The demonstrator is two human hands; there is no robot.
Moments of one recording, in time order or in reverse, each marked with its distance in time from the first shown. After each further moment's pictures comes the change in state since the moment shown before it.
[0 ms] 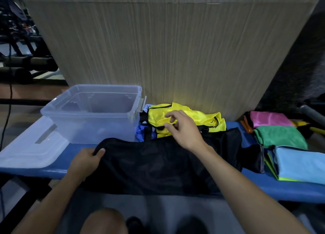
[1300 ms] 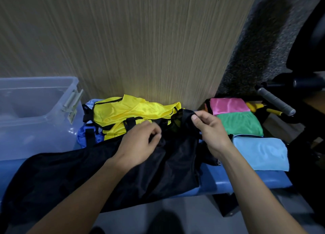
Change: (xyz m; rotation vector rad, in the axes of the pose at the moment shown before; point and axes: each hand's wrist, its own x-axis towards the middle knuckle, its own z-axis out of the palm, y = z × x) left_hand -0.033 0.248 0.176 0.048 -0.138 0.862; right_hand -0.068 0.145 -0.127 0.698 0.244 0.493
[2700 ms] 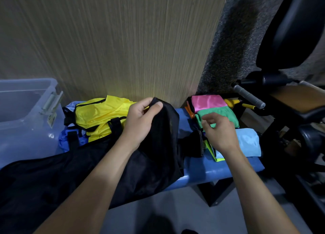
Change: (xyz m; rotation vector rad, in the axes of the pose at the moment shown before) left_hand 0.032 0.068 -0.015 -1.066 0.174 -0.033; right_hand -0.043 -0.029 -0.050 -0.792 0.372 0.053
